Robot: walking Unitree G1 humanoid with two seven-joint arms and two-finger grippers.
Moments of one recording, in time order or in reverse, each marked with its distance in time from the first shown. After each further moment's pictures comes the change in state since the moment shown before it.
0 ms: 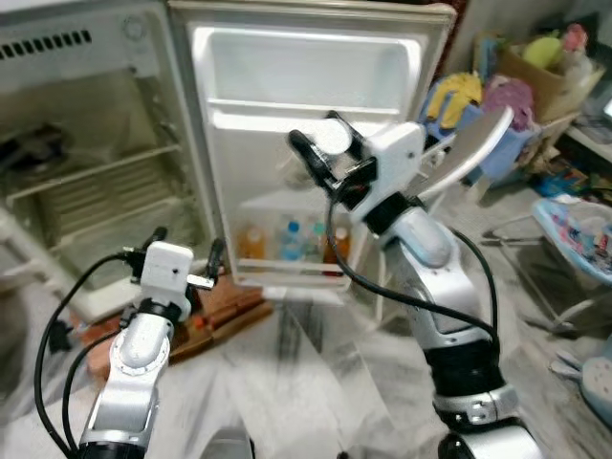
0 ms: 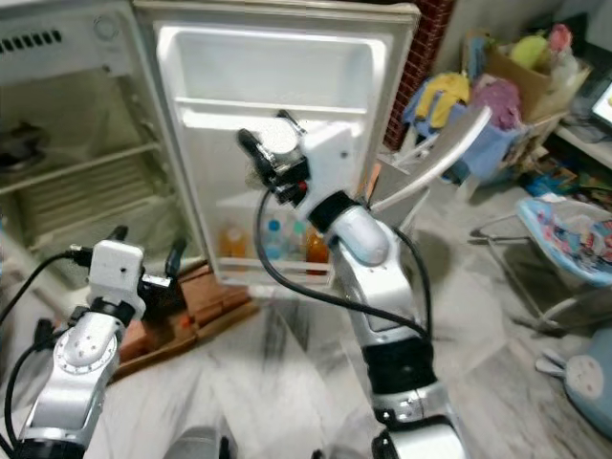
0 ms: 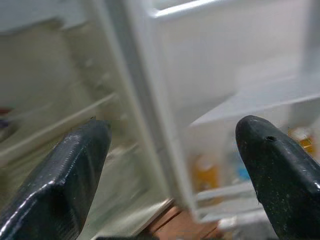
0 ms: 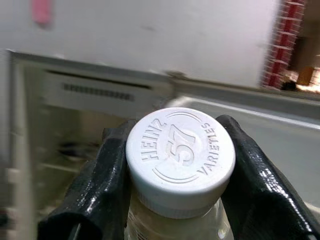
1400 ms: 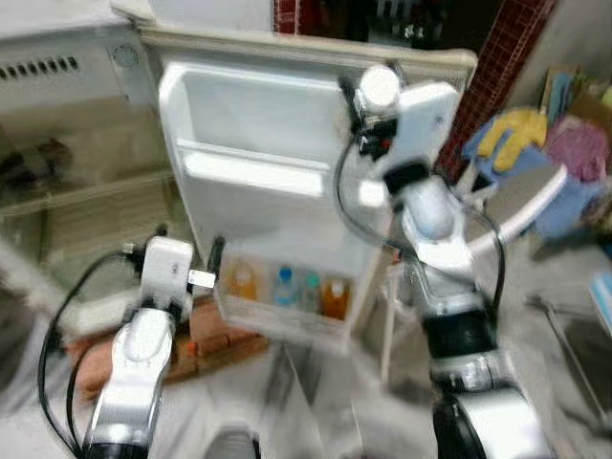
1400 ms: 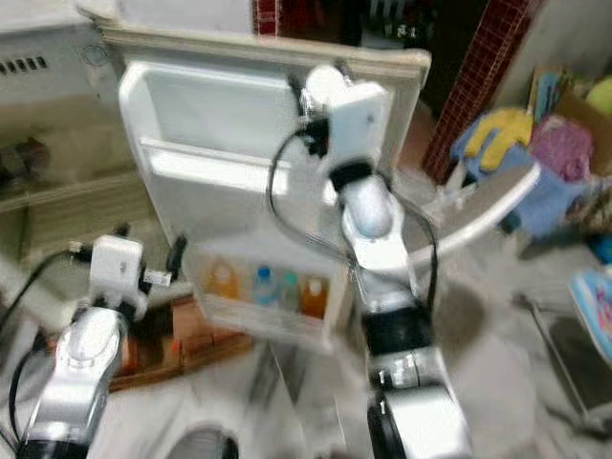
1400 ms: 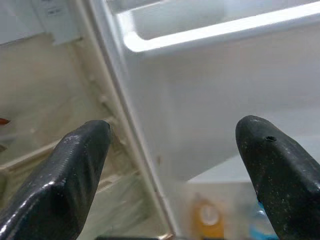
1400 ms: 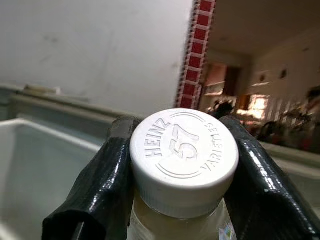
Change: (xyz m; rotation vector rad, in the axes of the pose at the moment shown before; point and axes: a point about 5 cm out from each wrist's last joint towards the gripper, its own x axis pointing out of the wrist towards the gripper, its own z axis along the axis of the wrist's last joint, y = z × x) left arm 0.002 -0.001 0.002 -0.032 -0.012 0.011; right arm 0.015 -0.036 0.008 -0.184 -0.064 -0.329
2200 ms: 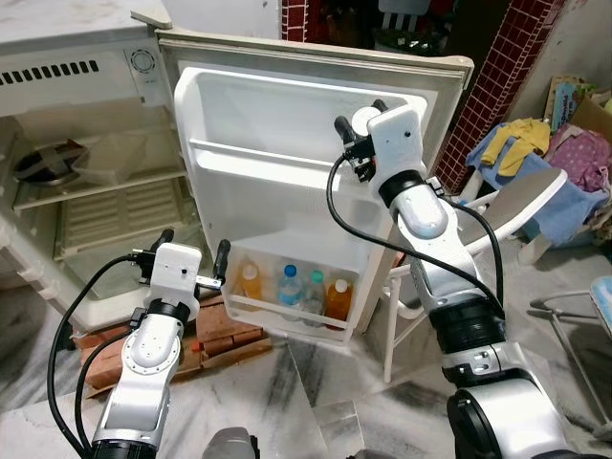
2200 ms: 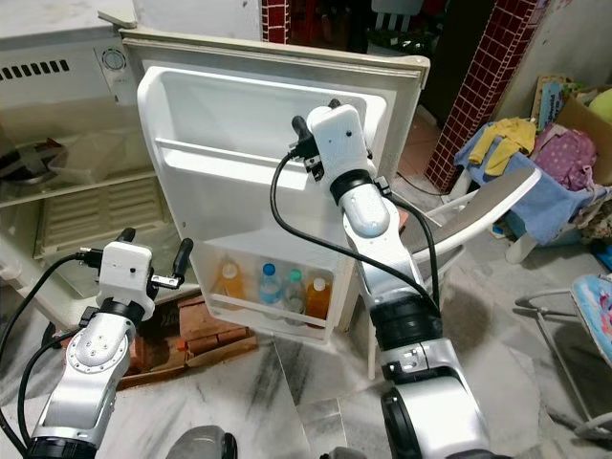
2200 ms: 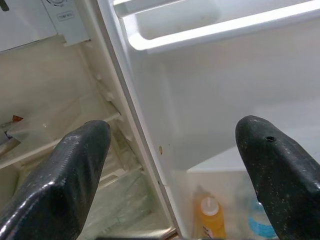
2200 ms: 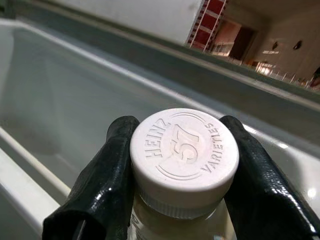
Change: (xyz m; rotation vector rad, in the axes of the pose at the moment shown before) left arm 0.001 -0.005 0.000 0.027 0.006 0.001; right arm 0.001 -0.009 -0.035 -0.162 0.273 0.038
